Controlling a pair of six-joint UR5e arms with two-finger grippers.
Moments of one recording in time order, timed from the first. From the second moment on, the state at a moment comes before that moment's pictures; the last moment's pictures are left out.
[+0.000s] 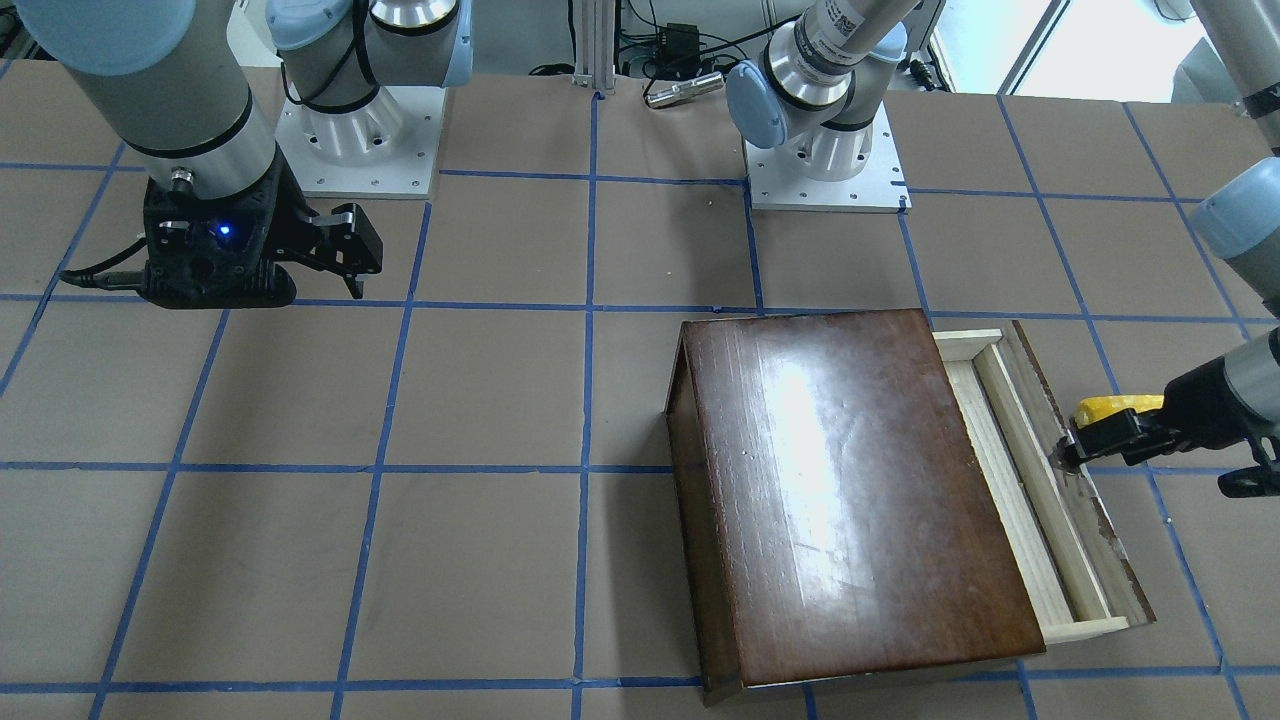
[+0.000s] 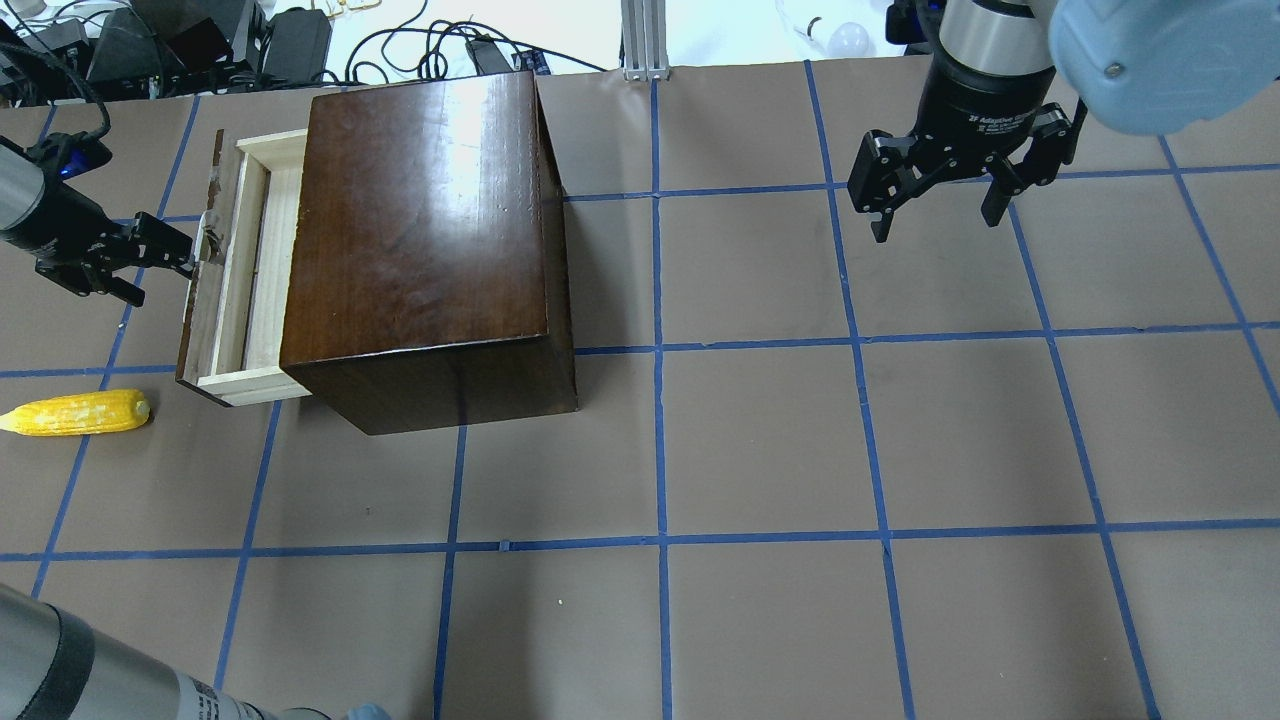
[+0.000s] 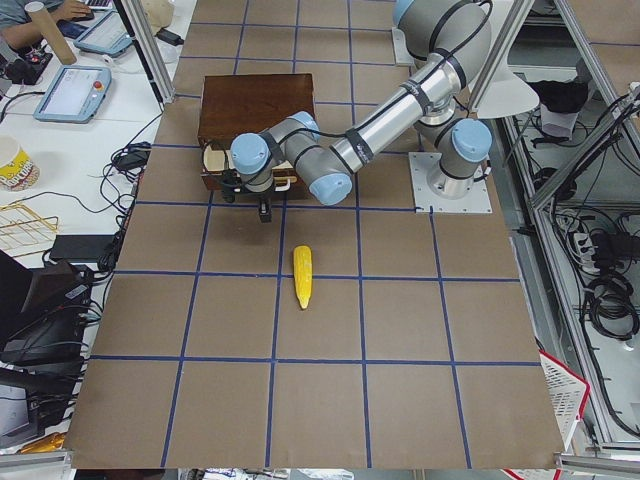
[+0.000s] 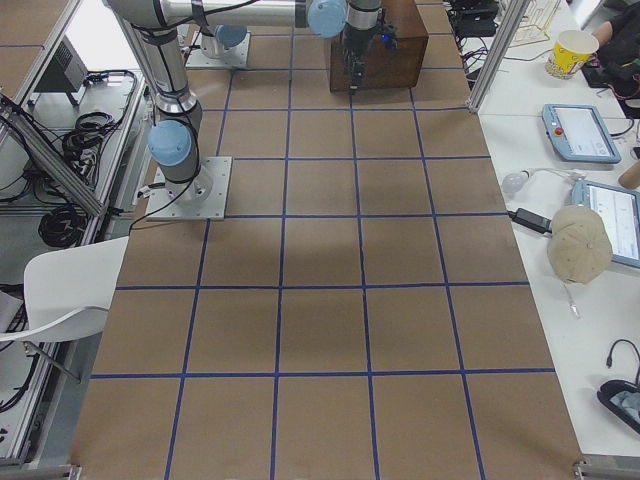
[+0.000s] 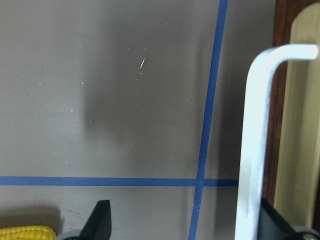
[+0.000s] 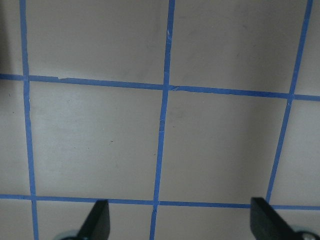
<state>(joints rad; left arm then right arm) -0.97 -1.97 -1.58 -1.29 1.38 0.49 1.60 -1.46 1.49 -1.51 -1.62 -0.05</state>
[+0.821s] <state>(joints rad) -0.93 -1.95 -1.57 -1.33 1.38 0.53 1.60 -1.46 1.49 -1.51 -1.62 -0.05</state>
